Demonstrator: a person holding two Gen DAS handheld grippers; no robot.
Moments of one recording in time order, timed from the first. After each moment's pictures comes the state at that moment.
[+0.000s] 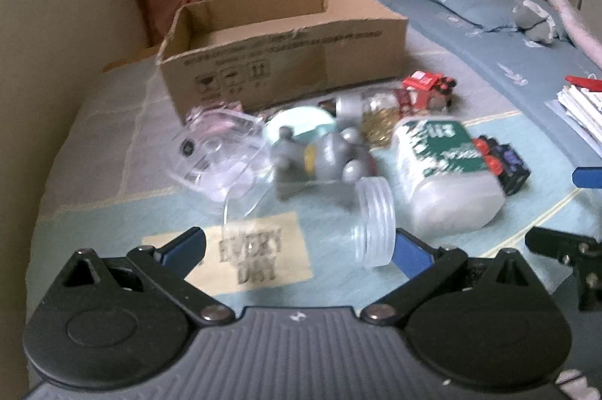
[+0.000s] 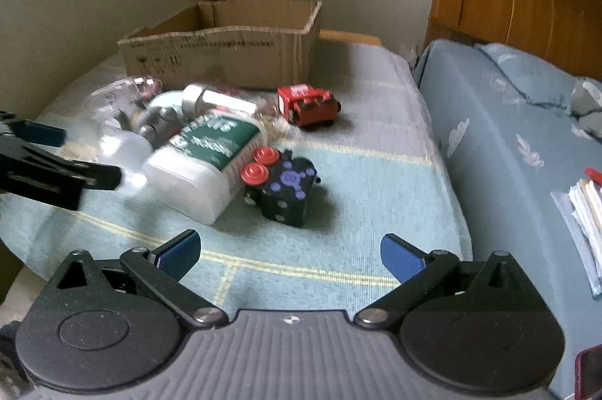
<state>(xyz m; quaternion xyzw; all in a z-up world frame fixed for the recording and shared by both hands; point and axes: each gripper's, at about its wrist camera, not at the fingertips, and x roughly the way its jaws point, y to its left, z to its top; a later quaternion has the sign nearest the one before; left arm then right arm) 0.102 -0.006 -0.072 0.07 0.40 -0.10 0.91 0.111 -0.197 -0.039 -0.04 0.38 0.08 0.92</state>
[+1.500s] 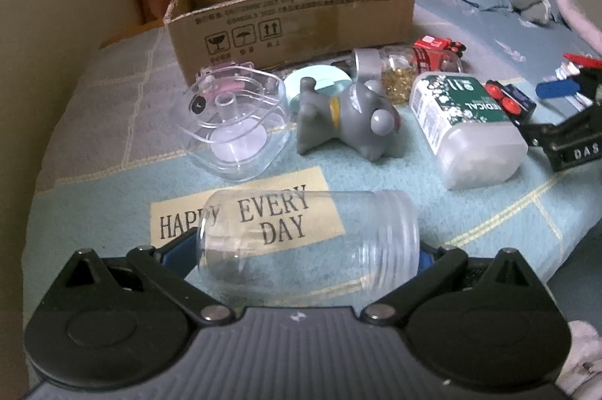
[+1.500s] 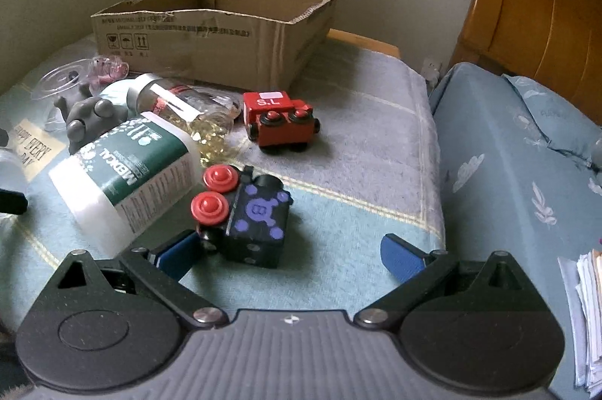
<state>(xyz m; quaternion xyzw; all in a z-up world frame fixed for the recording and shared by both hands) 0.099 0.012 -0.090 0.09 0.43 -0.11 0.89 0.184 -0.217 -0.059 -0.11 0.37 0.12 0.91</state>
